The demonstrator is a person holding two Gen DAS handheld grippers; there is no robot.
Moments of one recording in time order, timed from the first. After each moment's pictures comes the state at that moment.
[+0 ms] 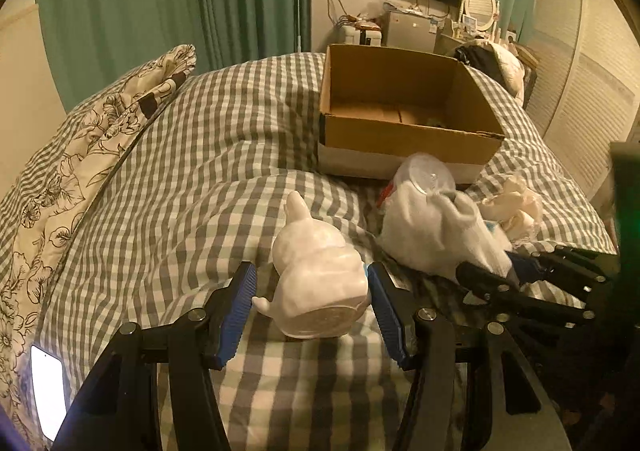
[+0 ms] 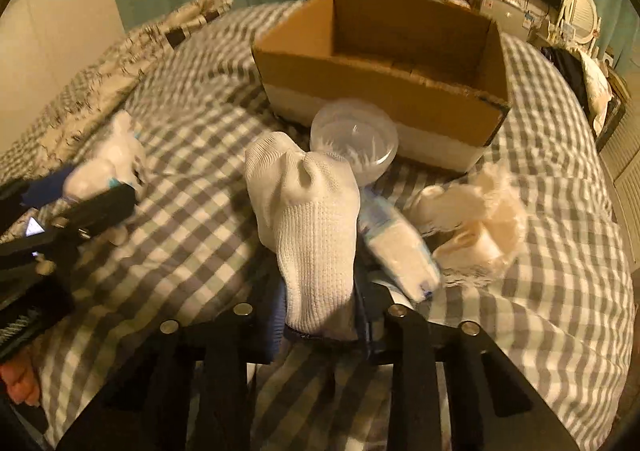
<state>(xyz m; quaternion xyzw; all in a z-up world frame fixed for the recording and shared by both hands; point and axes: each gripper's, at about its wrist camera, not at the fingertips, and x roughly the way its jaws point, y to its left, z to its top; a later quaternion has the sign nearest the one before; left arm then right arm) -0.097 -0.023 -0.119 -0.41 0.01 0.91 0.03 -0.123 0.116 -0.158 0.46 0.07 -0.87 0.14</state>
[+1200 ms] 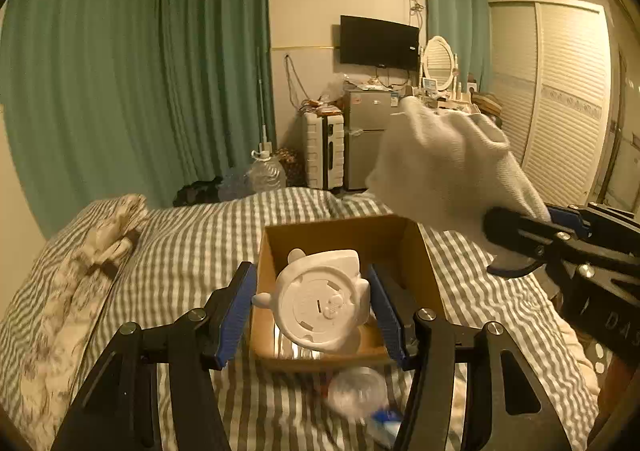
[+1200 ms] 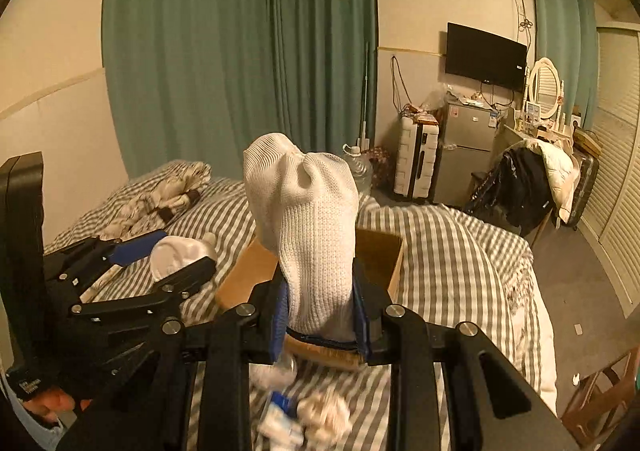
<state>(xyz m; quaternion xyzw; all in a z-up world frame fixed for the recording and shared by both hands) -0.211 0.049 0.010 -0.27 0.04 0.96 0.09 -0.186 0.179 0.041 0.27 0.03 -0.95 0.13</state>
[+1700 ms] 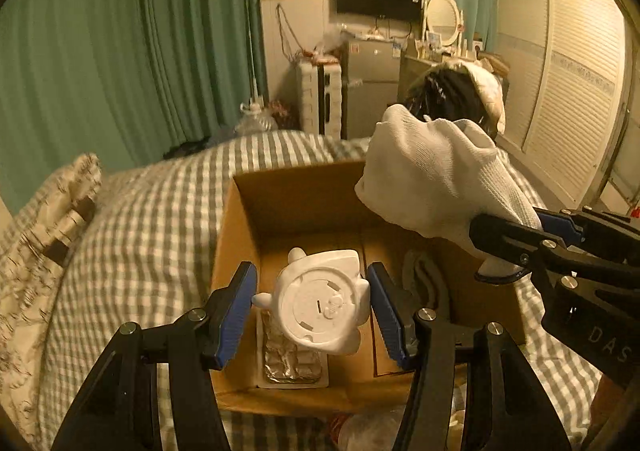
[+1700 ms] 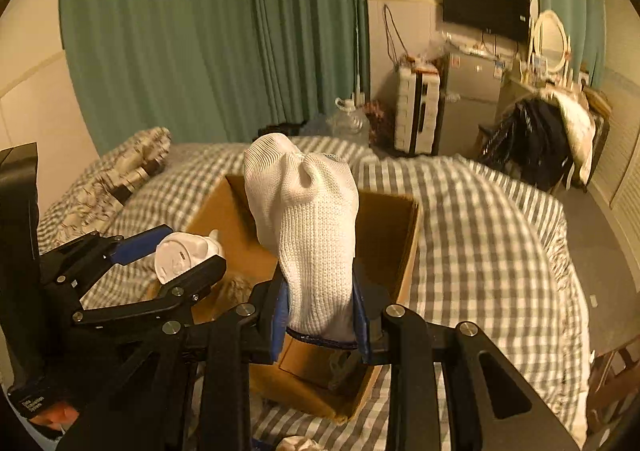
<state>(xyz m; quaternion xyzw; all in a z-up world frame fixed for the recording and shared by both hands) -0.301 0.061 -0.085 -0.36 0.05 0.93 0.09 -0.297 0.184 -0.057 0.35 0.01 -0.93 0.12</state>
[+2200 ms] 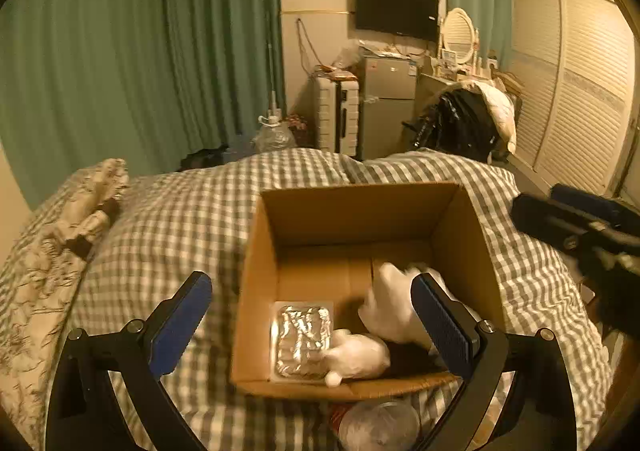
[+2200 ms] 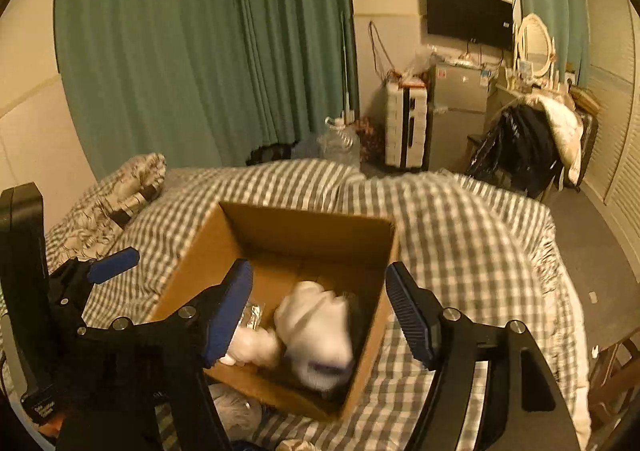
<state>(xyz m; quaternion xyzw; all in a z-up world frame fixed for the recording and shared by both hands) -0.271 0.052 -0.048 -0.33 0.04 0.94 0.05 -0.275 0.203 -0.026 0.31 -0.01 -0.94 0.11</state>
